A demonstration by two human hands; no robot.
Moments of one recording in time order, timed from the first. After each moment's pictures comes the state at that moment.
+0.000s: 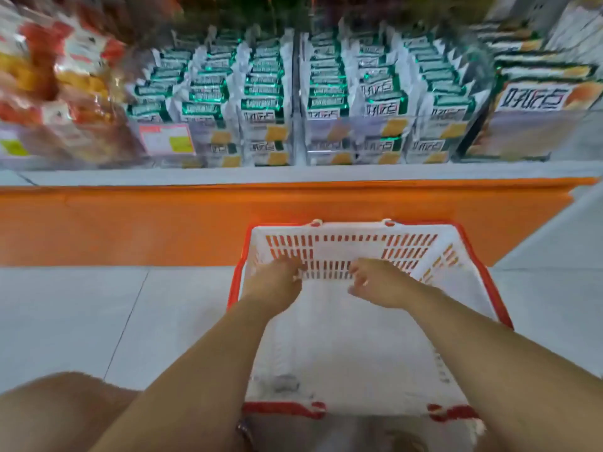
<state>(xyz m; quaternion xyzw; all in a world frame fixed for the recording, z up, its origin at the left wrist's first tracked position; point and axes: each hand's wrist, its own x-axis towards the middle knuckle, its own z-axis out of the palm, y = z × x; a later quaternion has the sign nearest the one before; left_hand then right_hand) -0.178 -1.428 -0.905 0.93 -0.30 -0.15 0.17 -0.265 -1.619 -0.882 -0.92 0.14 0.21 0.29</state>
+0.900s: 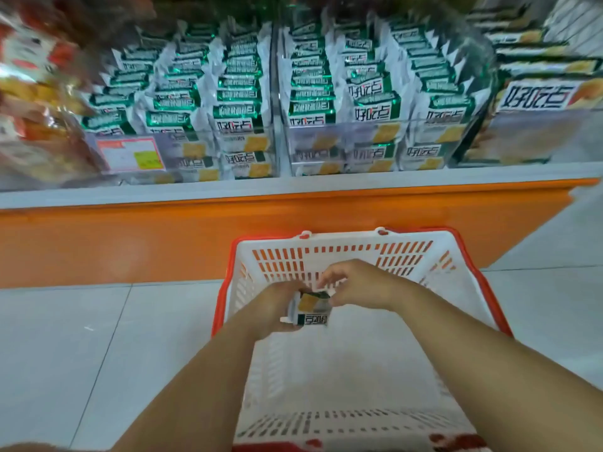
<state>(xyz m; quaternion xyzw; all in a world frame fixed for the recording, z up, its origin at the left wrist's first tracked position) -0.171 -1.451 -0.916 0.71 0.09 -0.49 0.50 -0.237 -1.613 -0.880 -0.84 0.14 0.25 0.45</state>
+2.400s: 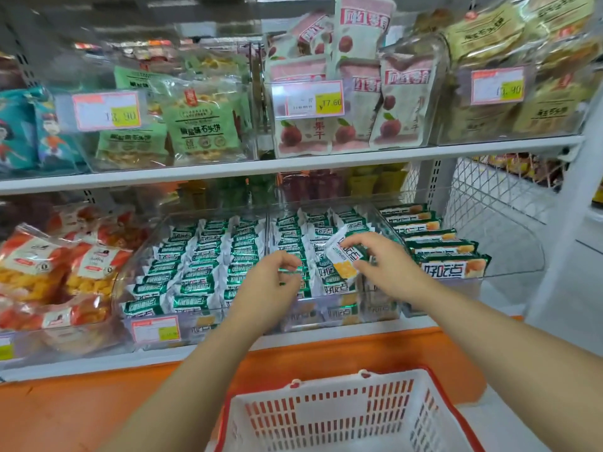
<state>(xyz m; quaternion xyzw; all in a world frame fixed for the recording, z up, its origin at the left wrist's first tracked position) -0.119 -1.505 -0.665 0.84 -0.31 -0.05 0.45 -0.200 -1.705 -0.665 -0.93 0.08 -0.18 0.30</state>
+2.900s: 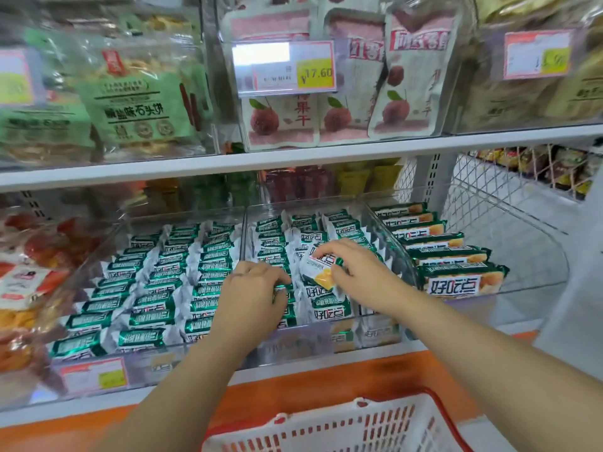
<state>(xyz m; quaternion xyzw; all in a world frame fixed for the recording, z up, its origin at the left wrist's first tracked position) -0.054 -1.549 -0.702 0.90 -0.38 0.11 0.17 -0.141 -1.727 -0.690 -0.93 0.06 -0.13 0.34</state>
